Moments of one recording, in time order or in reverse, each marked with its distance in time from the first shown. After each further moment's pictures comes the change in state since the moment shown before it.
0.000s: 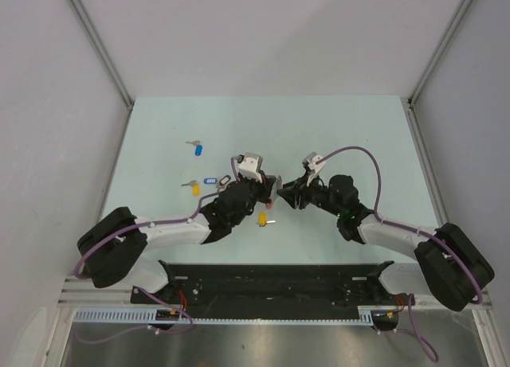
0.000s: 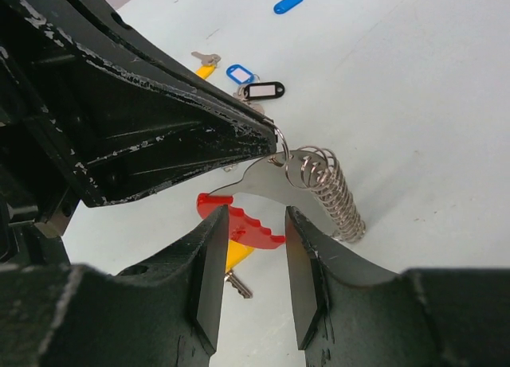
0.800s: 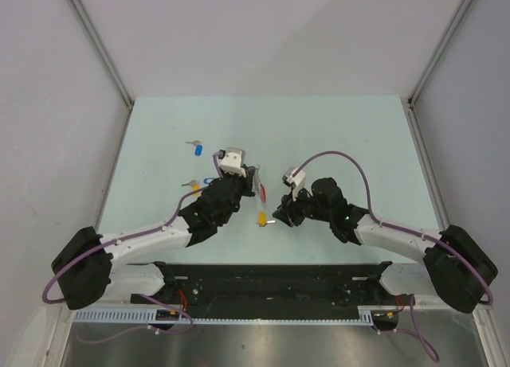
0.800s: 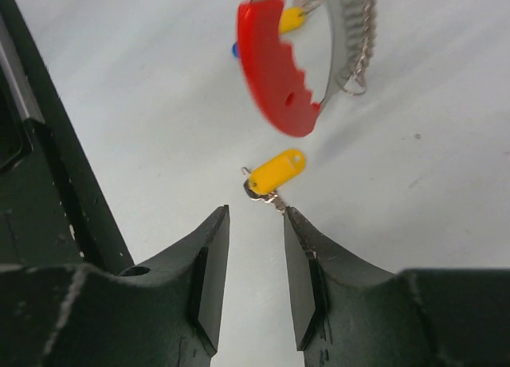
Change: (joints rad) left arm 0.032 -0.196 -0.008 -0.161 -0.137 0.110; right arm 0.116 -0.053 0.077 -0.403 0.006 -0.087
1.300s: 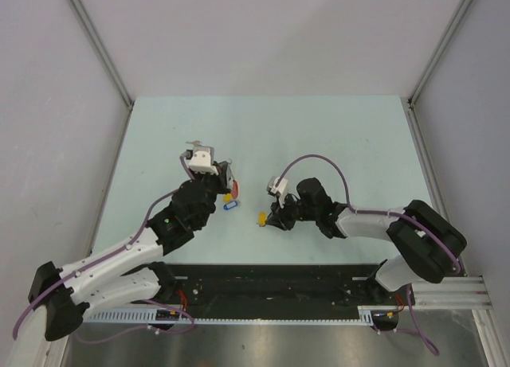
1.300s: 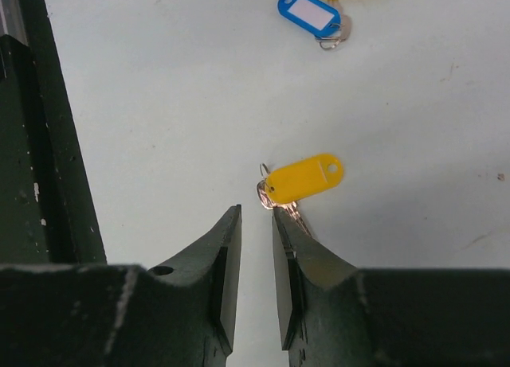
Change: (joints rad) left arm 0.059 -0.310 0.000 -0.262 -0.105 0.024; right arm 0.036 0.258 0.043 0.106 -0.137 -0.170
